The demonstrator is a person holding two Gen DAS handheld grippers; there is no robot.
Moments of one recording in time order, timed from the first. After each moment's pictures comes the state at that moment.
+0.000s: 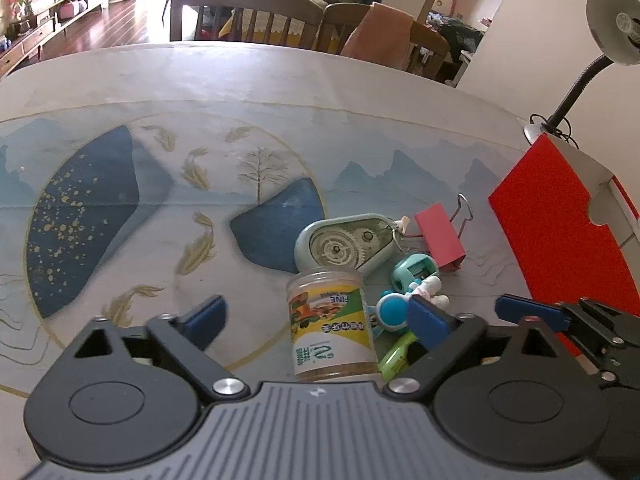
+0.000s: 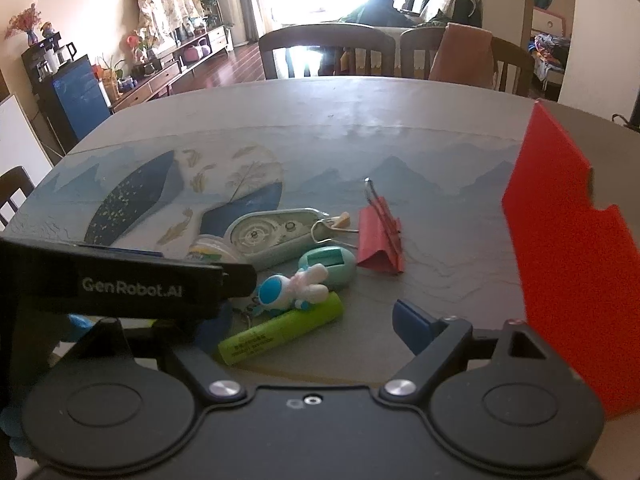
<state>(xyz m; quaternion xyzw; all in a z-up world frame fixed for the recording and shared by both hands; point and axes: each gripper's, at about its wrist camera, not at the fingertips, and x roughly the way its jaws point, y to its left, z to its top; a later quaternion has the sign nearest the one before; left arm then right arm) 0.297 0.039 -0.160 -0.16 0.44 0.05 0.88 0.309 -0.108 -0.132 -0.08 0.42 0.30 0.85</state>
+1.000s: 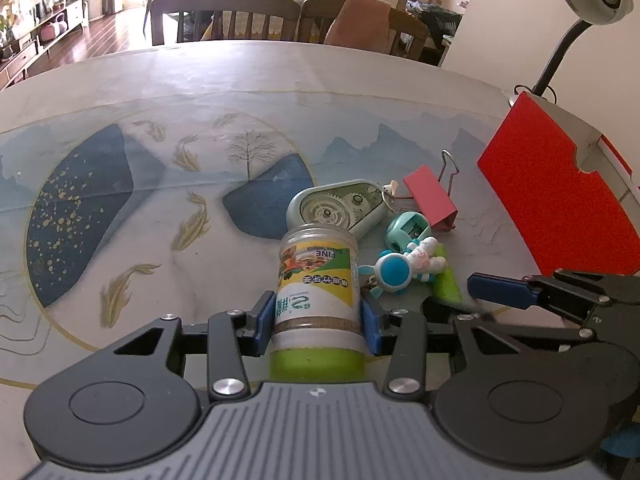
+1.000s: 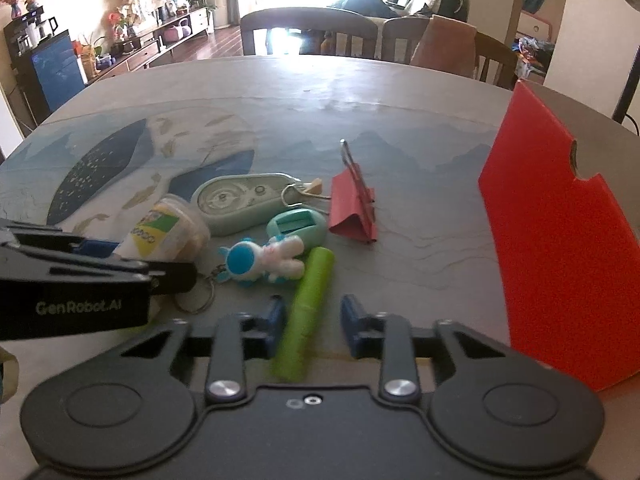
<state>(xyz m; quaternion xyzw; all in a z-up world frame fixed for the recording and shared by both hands) 0.278 0.026 -0.167 -0.12 0.45 0.03 0.89 0.305 -0.112 -0.148 -0.12 0.43 0.26 0.86</state>
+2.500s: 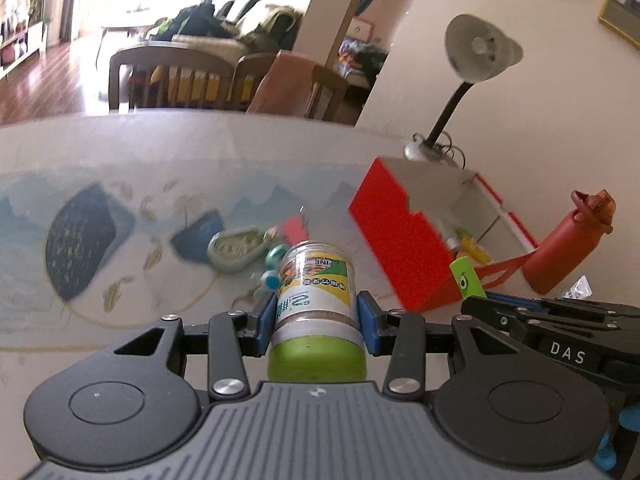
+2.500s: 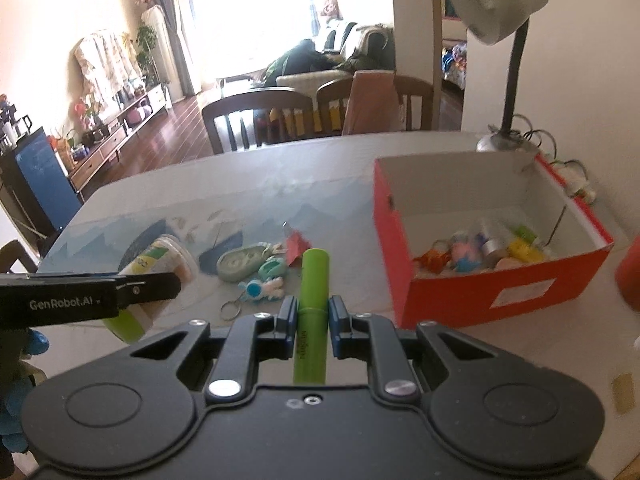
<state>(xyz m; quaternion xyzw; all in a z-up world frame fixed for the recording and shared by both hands) 0.190 -0.006 -0.040 -0.15 0.37 -0.06 0.91 0.211 -0.208 -0.002 -0.01 0.38 0.20 0.90</state>
